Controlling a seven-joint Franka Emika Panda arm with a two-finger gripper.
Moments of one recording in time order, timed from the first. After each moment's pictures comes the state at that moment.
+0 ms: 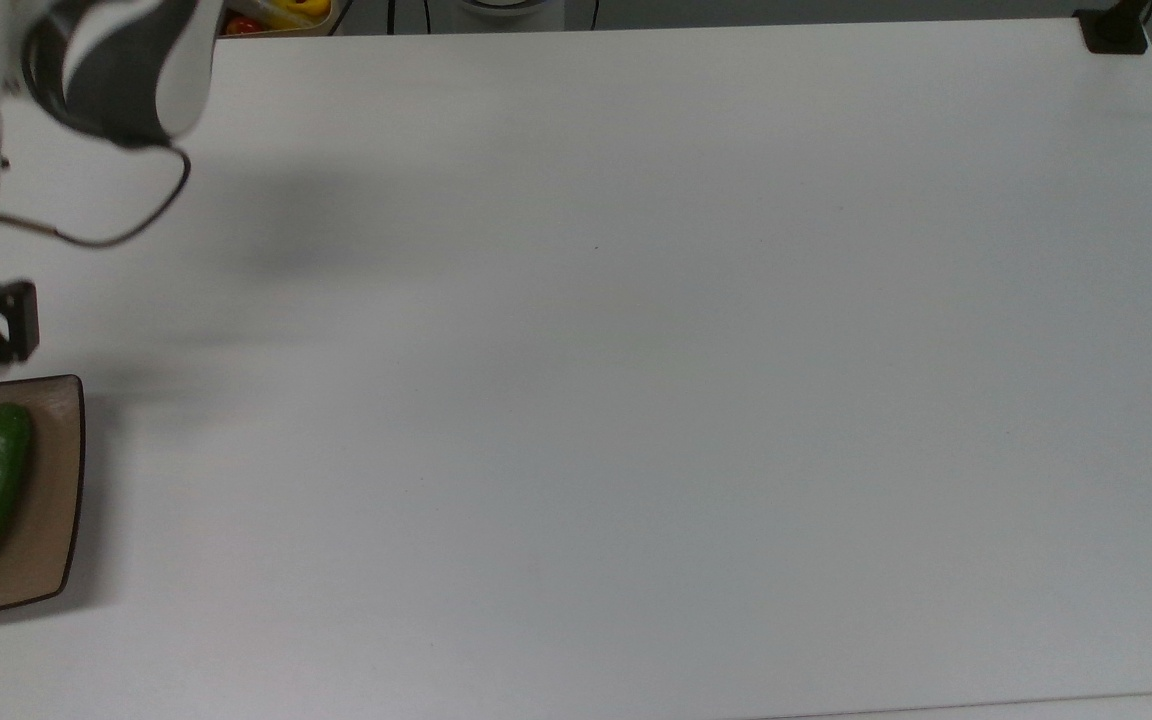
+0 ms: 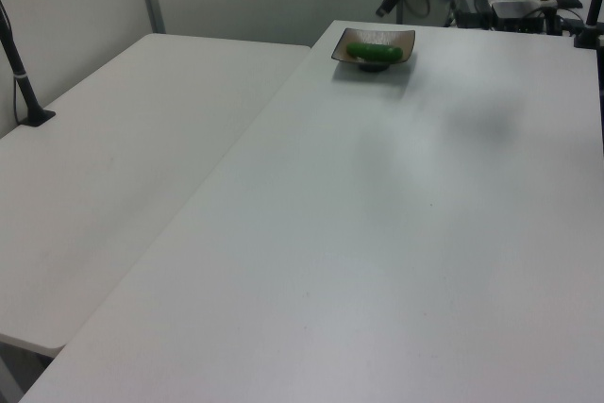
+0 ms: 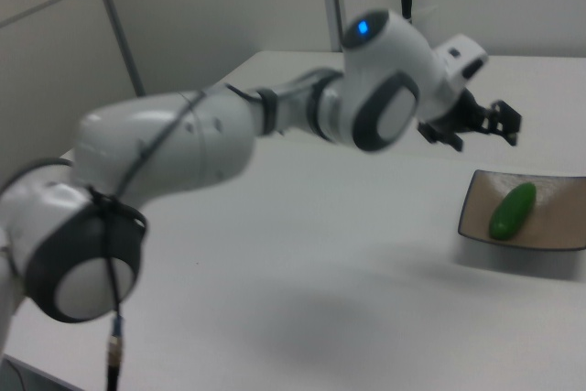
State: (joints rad) arm -0.42 0.67 0.08 -1.20 -0.17 2.56 -0.39
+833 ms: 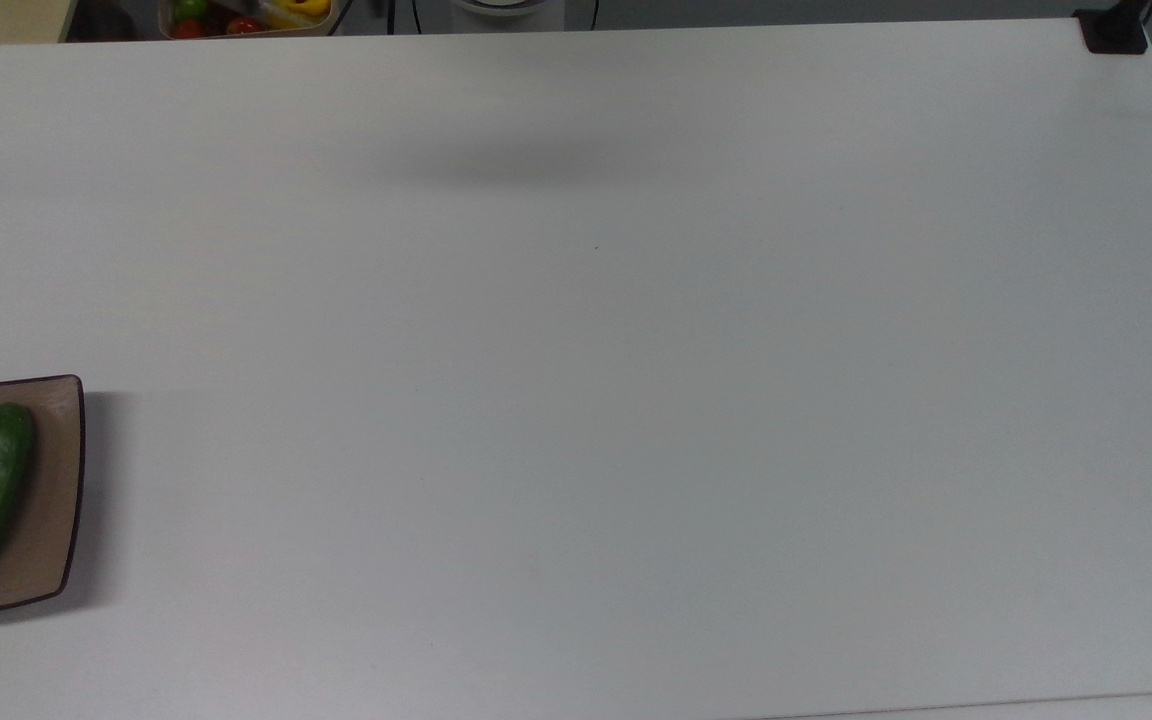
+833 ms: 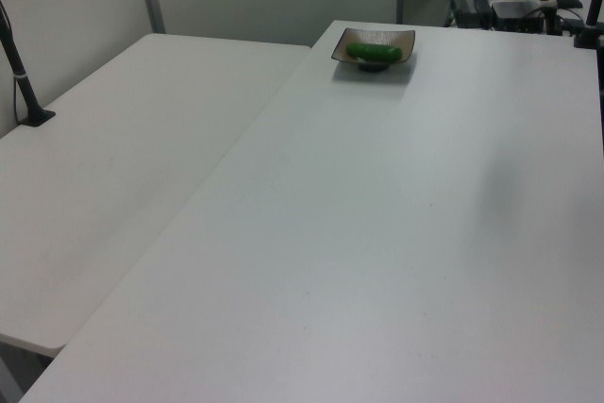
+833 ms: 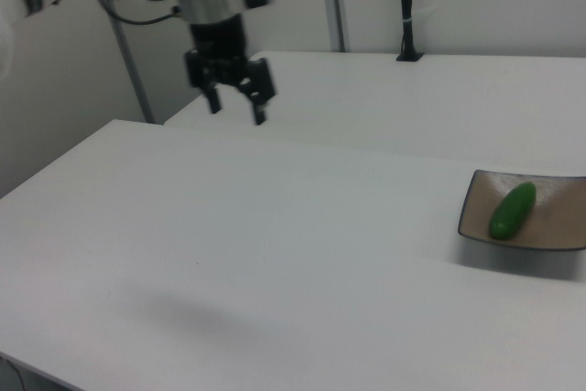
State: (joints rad) arm -0.14 0.05 0.08 -1.46 0.04 1.57 -0.07
